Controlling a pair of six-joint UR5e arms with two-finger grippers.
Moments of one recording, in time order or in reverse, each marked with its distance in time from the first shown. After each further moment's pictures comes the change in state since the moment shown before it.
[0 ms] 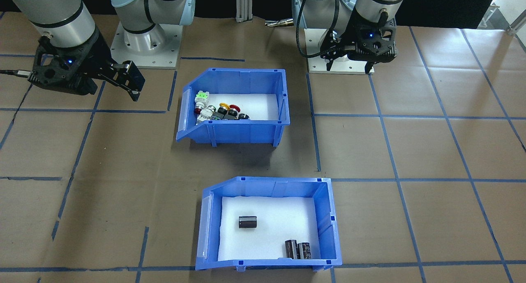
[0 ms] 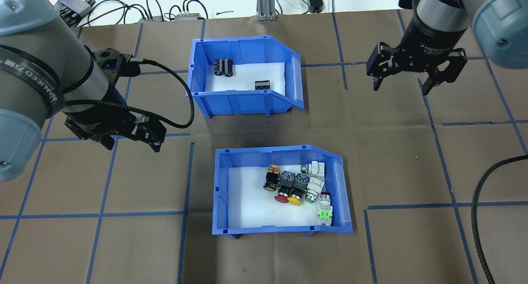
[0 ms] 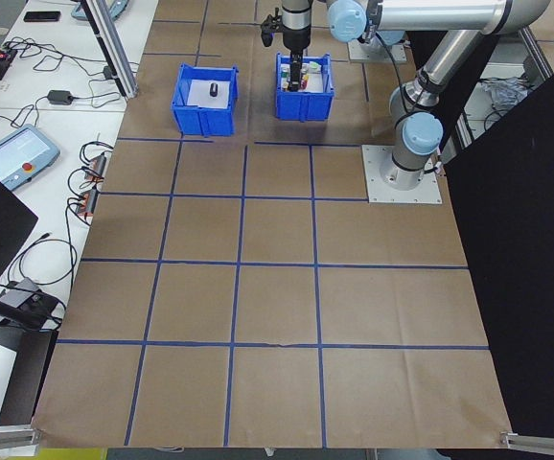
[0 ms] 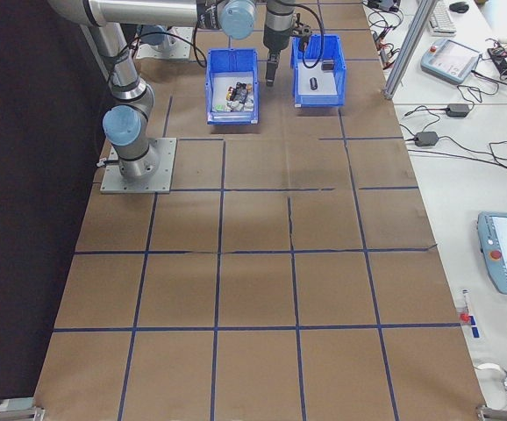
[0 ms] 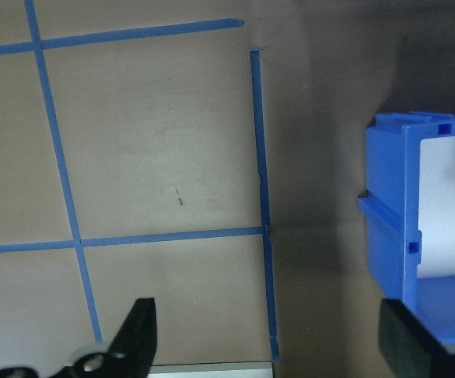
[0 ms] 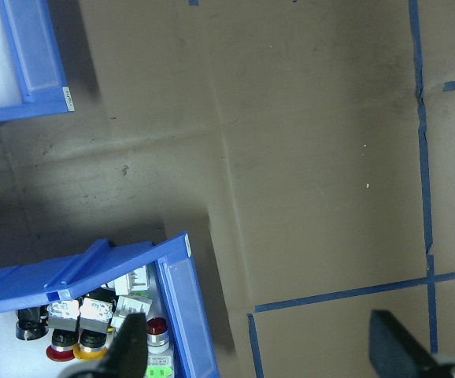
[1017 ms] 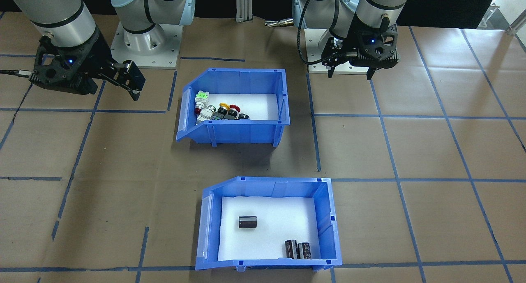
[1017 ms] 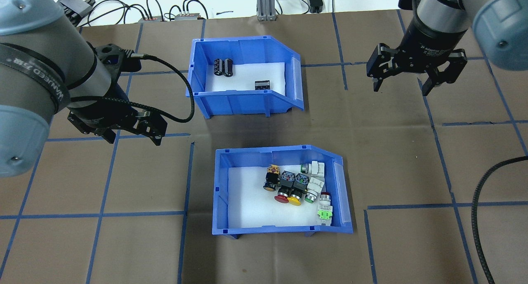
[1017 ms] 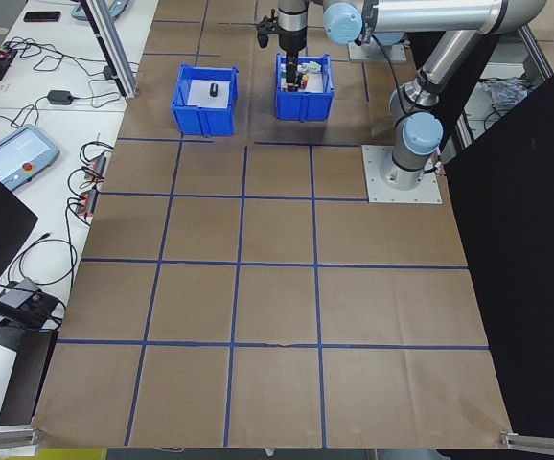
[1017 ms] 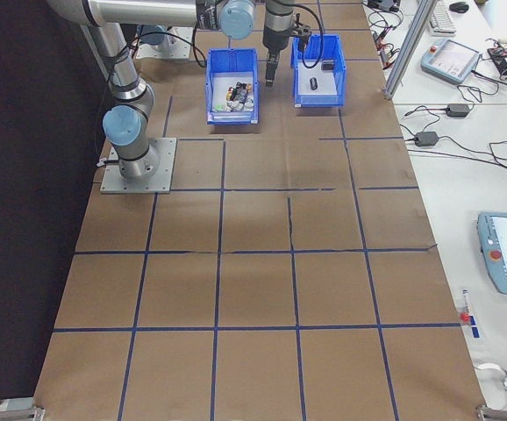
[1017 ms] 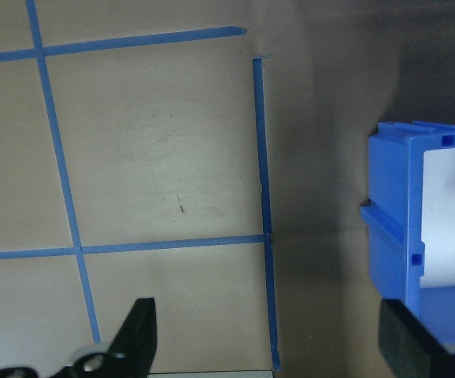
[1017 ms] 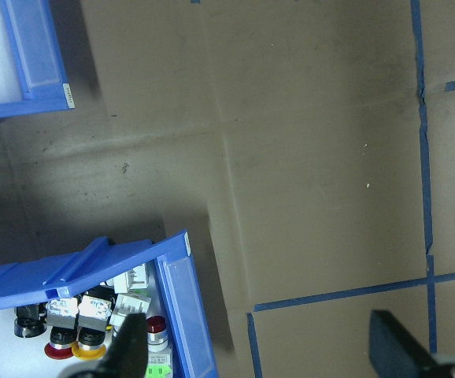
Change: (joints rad) left arm 0.000 -0.023 -0.004 0.071 0.010 -0.016; right arm 0.000 -0.001 0.005 -0.001 0.001 -0.008
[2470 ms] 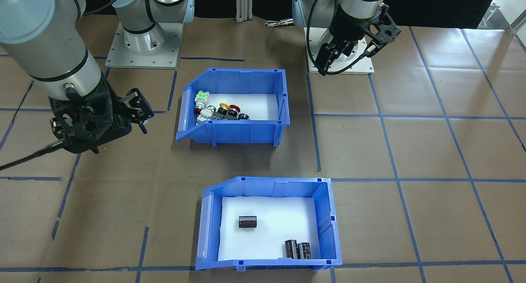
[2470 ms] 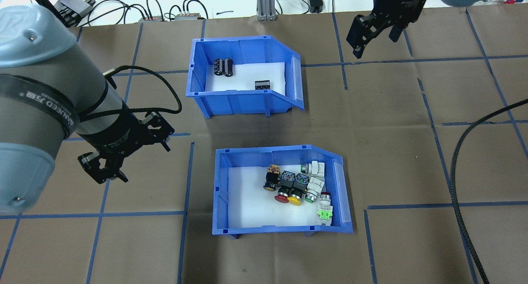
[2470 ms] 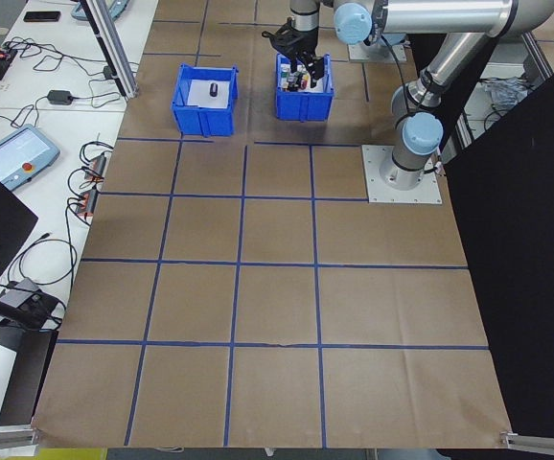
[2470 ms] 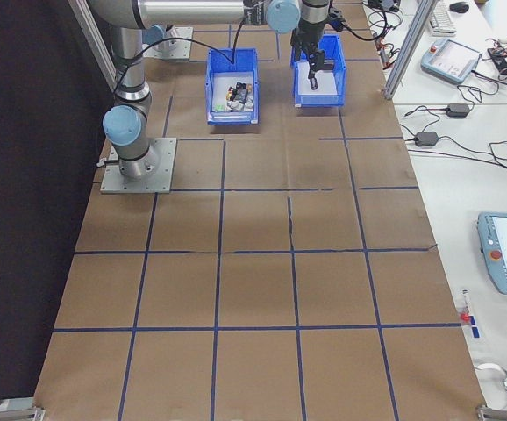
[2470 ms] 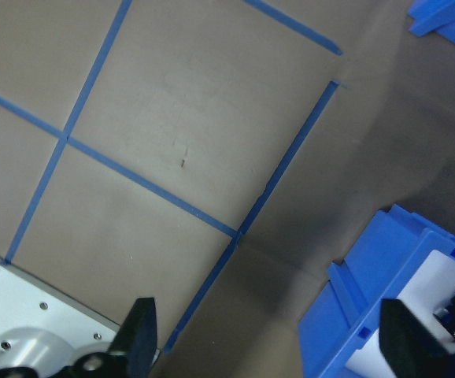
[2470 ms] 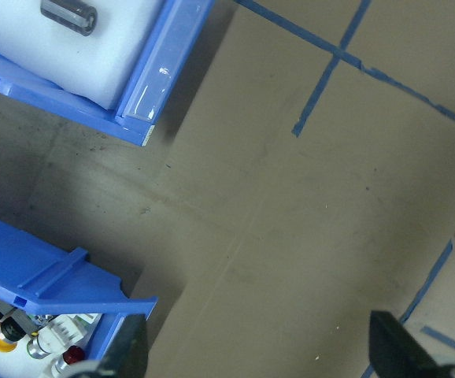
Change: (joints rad) left arm -0.078 0.083 -0.085 -0.069 -0.041 -0.969; right arm 0.083 0.267 -0.296 -0.028 -0.001 -0.633
